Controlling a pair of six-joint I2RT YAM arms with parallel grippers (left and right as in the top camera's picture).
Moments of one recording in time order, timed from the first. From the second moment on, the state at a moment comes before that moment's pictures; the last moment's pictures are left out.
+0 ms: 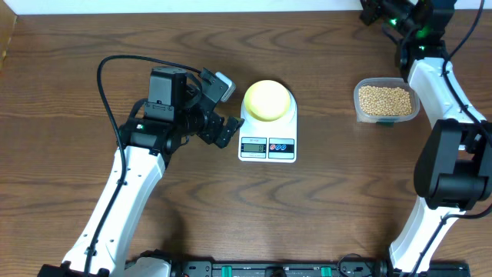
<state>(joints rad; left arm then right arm) -0.21 1.36 1.09 -0.60 0.44 0.33 -0.07 2.08 1.63 0.48 -0.80 0.15</state>
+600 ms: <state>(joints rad) -0.21 1.36 1.09 -0.60 0.44 0.33 -0.17 2.02 1.63 0.41 -1.11 0.43</state>
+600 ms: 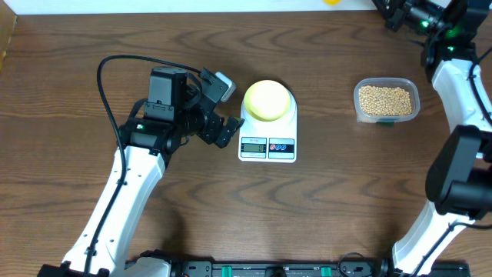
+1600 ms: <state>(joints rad) -0.21 1.36 1.09 -0.60 0.44 0.33 -0.17 1.70 1.69 -0.58 -0.41 -0.05</state>
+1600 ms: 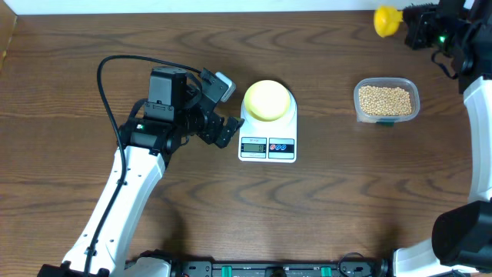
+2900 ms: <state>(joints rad) -0.21 1.36 1.09 -0.60 0.44 0.33 -0.17 1.70 1.77 -1.05 -0.17 -0.17</state>
